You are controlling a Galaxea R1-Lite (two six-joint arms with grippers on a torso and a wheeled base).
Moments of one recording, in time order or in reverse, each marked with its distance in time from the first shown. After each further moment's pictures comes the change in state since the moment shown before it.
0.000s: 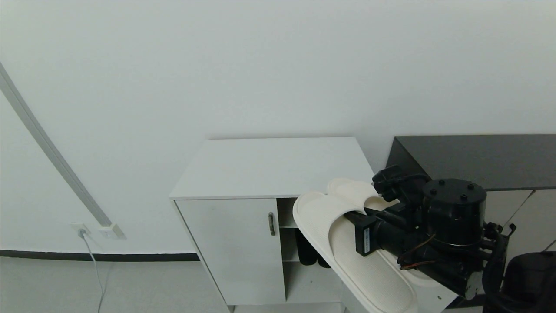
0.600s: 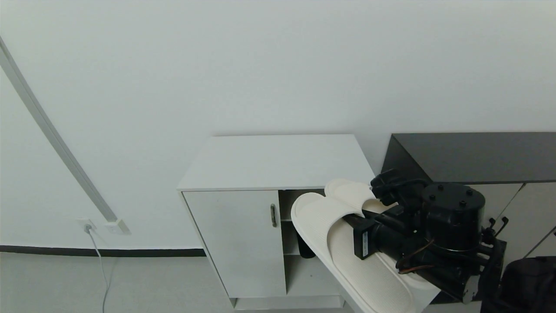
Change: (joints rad) left arm 0.000 0.000 0.000 0.000 0.000 -0.001; right arm 0.000 0.018 0.023 -0.058 0.003 -0.015
